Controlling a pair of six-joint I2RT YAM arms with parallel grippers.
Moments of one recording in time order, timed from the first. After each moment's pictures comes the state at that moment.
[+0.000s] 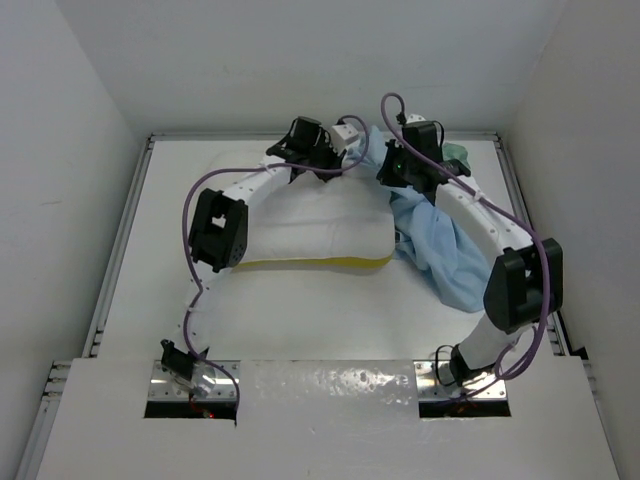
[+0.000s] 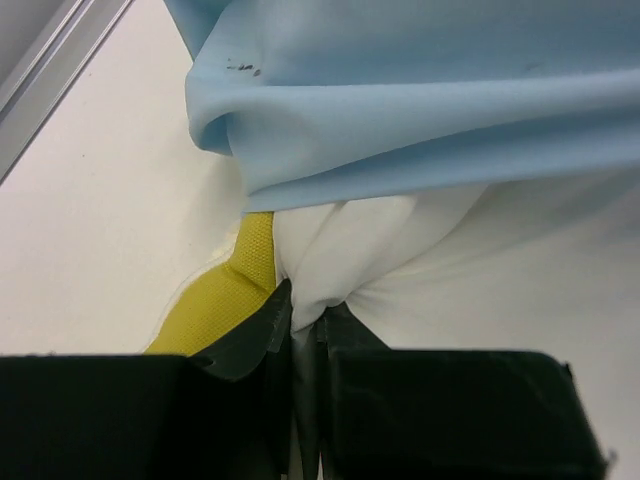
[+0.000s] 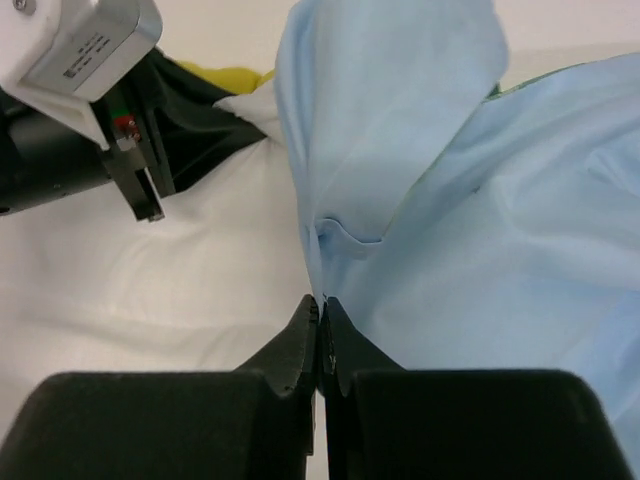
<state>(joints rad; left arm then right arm) -0.44 2.39 2.08 -0.34 0.38 0.33 0.31 1.66 1.39 -0.38 0.00 0.36</state>
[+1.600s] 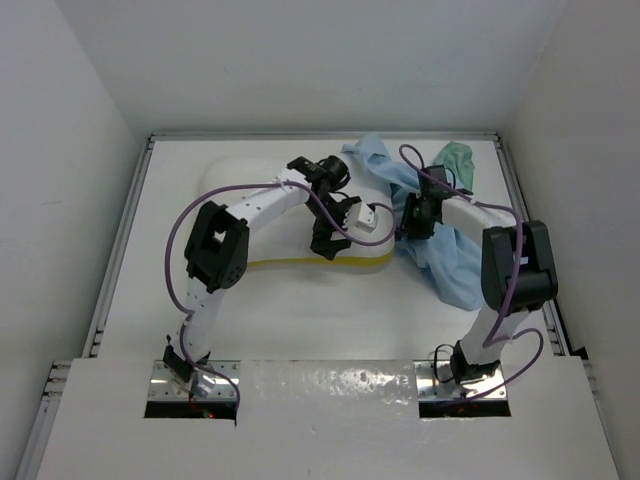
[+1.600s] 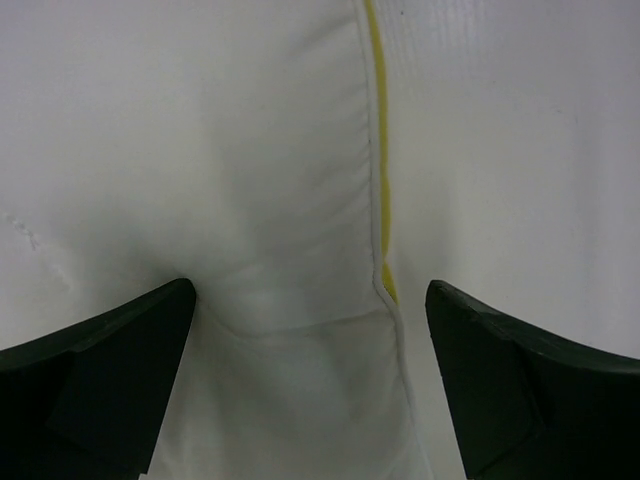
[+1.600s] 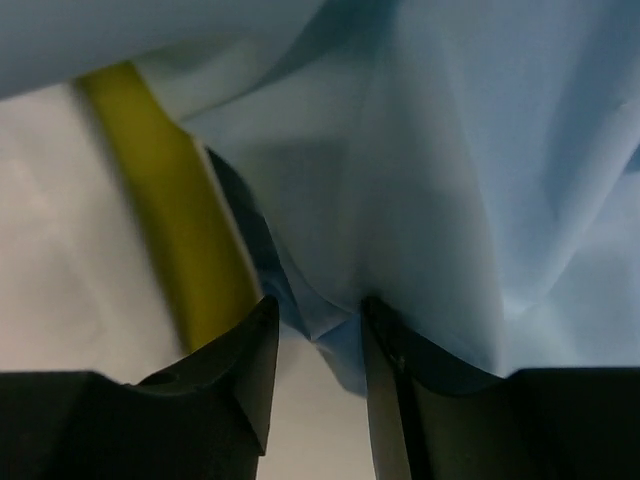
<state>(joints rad) -0.64 2.18 1.92 -1.12 0.54 1.09 0.15 1.75 1.07 -0.41 -0.07 0.41</state>
